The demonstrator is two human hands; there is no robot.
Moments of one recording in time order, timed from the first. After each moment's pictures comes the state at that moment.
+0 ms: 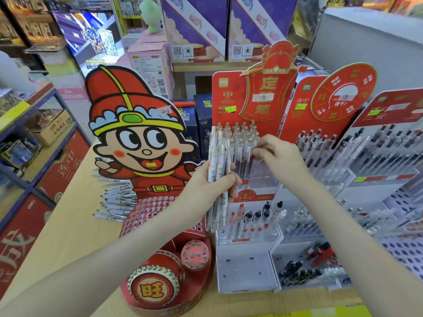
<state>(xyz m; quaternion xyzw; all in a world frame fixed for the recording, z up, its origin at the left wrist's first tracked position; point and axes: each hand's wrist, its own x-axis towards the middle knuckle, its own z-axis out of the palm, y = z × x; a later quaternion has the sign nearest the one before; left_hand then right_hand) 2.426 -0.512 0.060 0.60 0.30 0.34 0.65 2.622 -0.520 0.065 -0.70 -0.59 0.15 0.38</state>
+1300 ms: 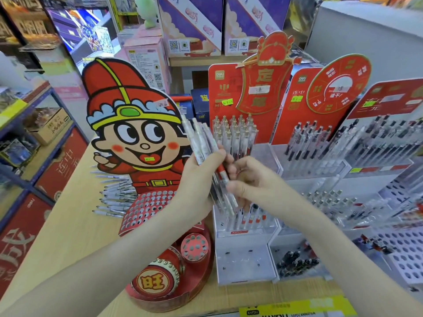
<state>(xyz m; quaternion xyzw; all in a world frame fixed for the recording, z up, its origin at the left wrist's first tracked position) 2.436 -0.529 0.081 0.40 0.33 0.43 0.74 2.563 -0.585 0.080 -0.58 -0.54 0.46 0.40</state>
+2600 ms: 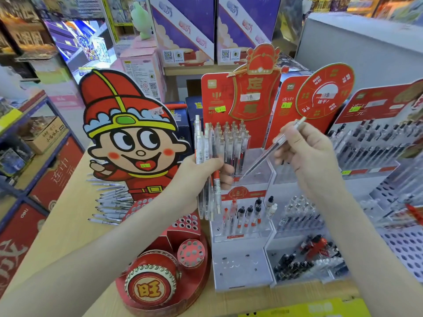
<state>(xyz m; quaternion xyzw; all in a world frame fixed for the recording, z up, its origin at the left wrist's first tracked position) 2.433 -0.513 0.089 0.49 0.37 0.34 0.71 2.619 -0.580 0.100 -0.50 -0.42 0.32 0.69</state>
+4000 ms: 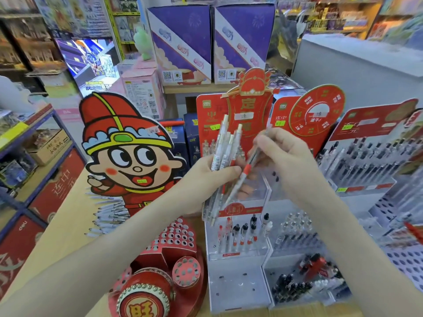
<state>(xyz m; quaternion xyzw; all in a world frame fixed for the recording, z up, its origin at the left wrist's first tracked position) 2.452 -0.507 0.111 0.60 0.26 0.27 0.71 2.611 -0.570 0.129 -0.53 -0.51 0.32 0.60</state>
